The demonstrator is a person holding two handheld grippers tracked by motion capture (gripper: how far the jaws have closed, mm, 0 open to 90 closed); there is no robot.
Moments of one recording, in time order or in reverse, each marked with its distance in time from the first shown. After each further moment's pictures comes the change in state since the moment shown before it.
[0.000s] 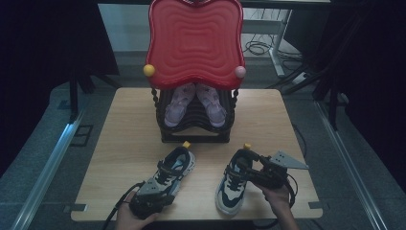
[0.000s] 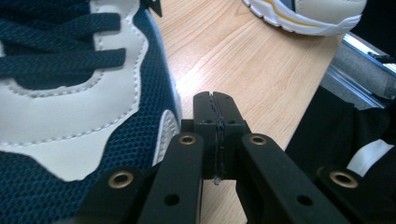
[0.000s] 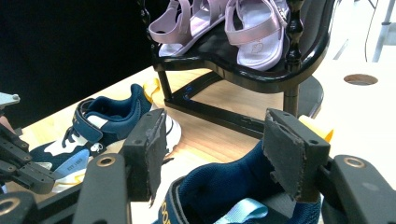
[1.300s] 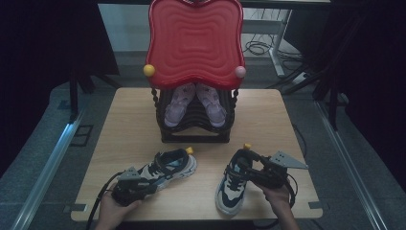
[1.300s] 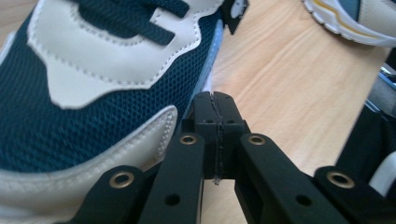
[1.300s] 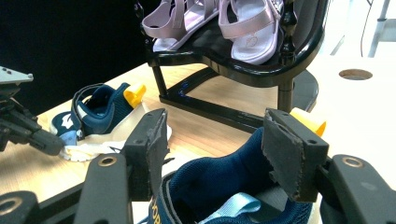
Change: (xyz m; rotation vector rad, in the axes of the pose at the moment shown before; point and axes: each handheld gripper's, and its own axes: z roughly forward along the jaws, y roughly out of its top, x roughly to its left) left arm 0.059 -0.008 -0.028 0.002 0.047 -0.120; right arm -0.004 -0.003 0.001 0.014 -0.015 -0.003
